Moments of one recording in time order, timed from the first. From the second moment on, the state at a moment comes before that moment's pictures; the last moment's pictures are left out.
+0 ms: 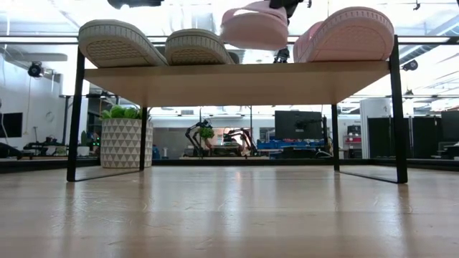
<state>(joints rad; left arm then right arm) 0.43 0.76 0.93 -0.14 -0.09 0.33 -0.17 1.74 1.85 -1.24 -0.56 -0.20</state>
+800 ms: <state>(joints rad) 0.43 0.73 0.93 -0.14 -0.10 0.32 -0.09 1.74 1.72 -1.17 -0.62 -0.11</state>
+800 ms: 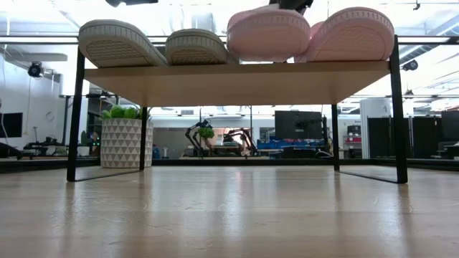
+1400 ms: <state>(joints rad) 0.43 0.74 0.93 -0.14 -0.10 0.32 -0.13 1.74 1.64 -1.13 -0.67 -0.07</state>
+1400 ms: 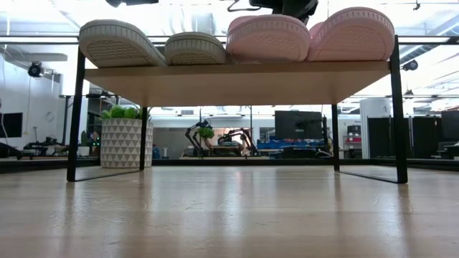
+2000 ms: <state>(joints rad) 0.43 0.74 0.93 -0.14 -0.10 0.32 -0.13 1.73 1.65 -1.13 -0.64 -0.04</state>
